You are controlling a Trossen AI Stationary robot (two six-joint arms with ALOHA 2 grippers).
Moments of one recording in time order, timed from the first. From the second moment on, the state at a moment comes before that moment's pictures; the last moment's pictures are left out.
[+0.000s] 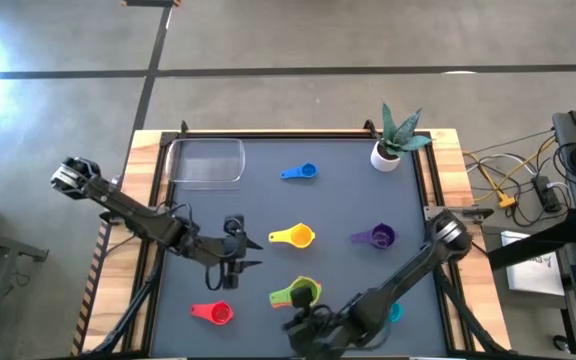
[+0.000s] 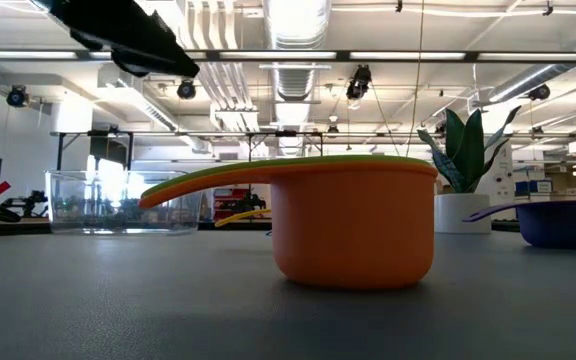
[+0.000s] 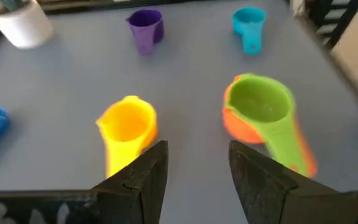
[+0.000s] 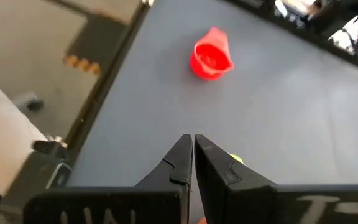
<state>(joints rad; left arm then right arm) -0.47 1.26 0.74 -0.07 -0.41 -0.19 0.67 2.07 1.75 -0.43 0.47 0.10</state>
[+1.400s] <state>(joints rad) -0.26 1.22 0.53 0.32 -0.27 -0.09 0.72 1.54 0.78 0.52 0.58 -0.02</state>
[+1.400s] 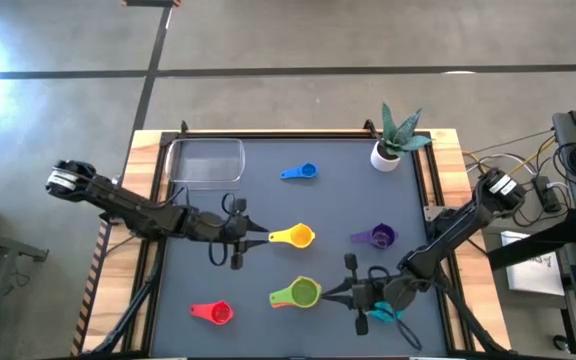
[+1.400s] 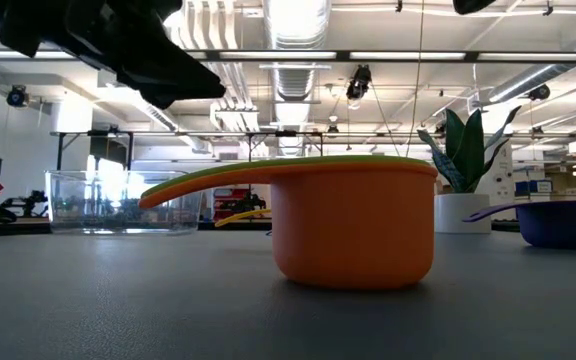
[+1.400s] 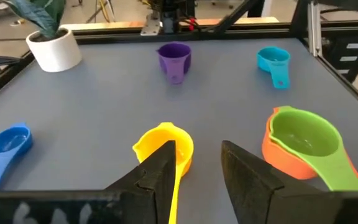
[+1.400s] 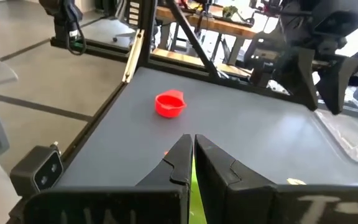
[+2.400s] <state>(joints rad) -0.17 1.23 0.59 0.36 -0.27 -0.08 0.66 1.18 0.78 -0.57 0.62 0.72</state>
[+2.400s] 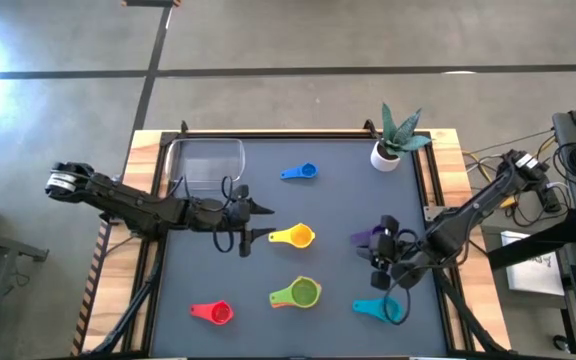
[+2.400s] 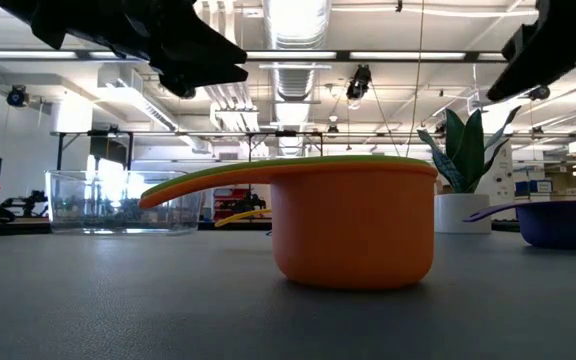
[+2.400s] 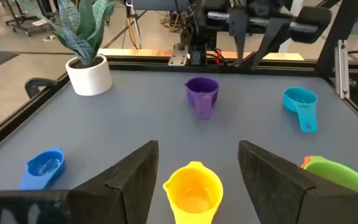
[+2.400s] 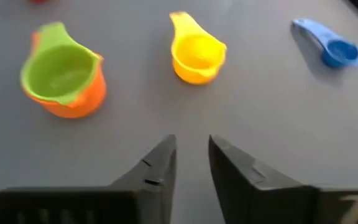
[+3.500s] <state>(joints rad) -0.17 1.23 0.59 0.36 -0.27 -0.09 0.66 1.20 0.78 -0.68 0.60 0.83</state>
